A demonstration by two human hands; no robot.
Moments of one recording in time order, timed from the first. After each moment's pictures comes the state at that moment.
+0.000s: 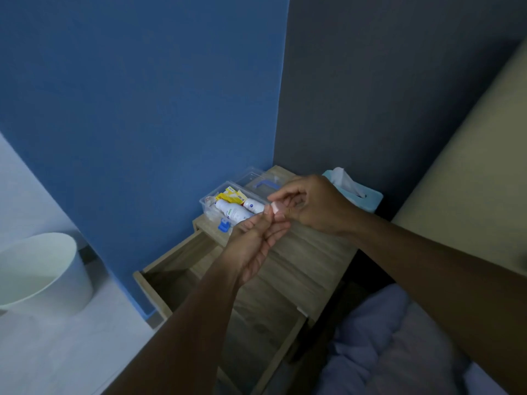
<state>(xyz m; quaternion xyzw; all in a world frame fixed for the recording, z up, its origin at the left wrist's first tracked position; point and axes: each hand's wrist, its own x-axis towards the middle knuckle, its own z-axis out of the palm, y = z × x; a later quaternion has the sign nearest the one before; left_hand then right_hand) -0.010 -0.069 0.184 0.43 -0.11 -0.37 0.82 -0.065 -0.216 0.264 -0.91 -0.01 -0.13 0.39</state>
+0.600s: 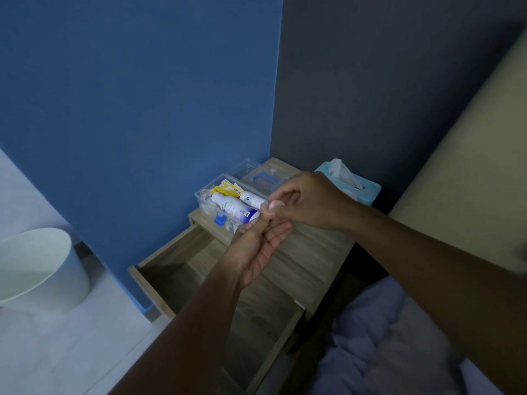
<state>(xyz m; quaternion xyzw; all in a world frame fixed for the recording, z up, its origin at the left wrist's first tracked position) -0.019 -0.074 0.168 0.37 -0.07 -0.40 0.83 -0.070 -0.213 0.267 -0.95 0.03 -0.09 0.30</state>
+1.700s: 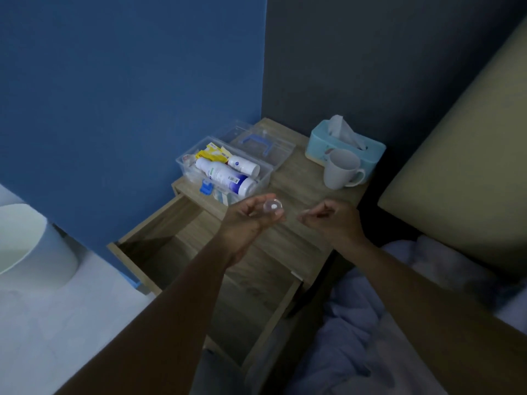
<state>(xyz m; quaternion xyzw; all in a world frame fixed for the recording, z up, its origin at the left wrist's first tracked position) -0.010 -0.081 0.113 0.56 -0.11 -0.36 0.74 -0.113 -0.254 0.096 -0.77 0.34 -0.19 0.50</state>
